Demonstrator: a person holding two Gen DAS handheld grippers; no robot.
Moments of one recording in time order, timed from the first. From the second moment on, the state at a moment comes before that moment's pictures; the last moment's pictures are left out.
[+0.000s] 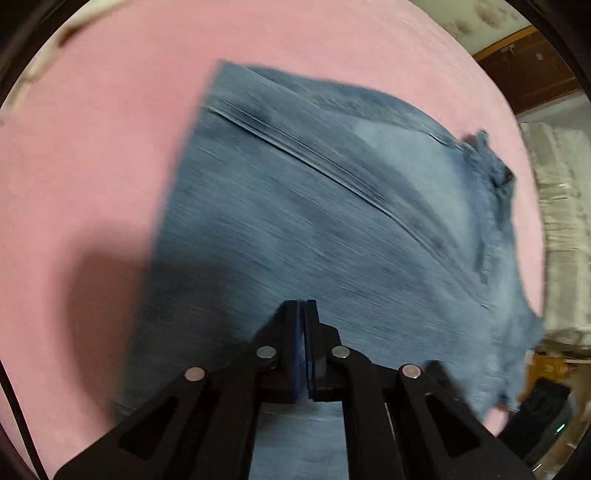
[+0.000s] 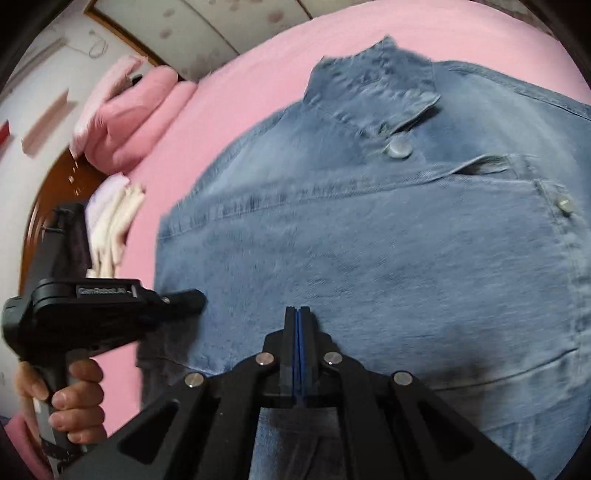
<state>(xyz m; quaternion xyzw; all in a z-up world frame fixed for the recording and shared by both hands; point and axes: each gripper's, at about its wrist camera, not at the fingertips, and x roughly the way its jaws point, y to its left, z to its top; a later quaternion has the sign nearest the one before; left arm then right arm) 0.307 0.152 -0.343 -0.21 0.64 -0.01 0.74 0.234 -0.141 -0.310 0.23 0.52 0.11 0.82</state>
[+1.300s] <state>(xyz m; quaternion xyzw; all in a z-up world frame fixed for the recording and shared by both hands) 0.242 0.243 -0.350 -0.26 0.65 0.00 0.71 0.184 -0.266 -0.300 0.29 0.54 -0.09 0.79</state>
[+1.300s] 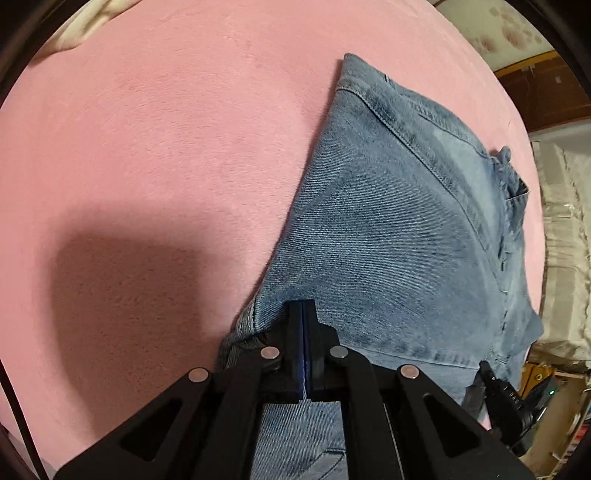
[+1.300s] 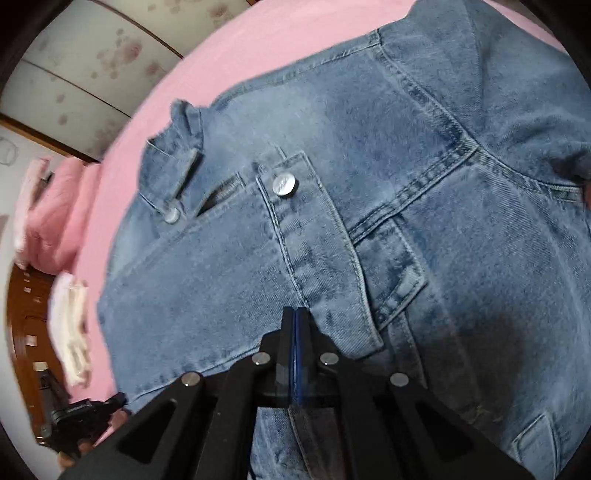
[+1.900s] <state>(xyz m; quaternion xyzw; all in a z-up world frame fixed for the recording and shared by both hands) 0.252 0.236 -0.353 -0.21 0.66 -0.05 0.72 0.198 -0.249 -0.315 0.29 0.52 -0.12 0.79</state>
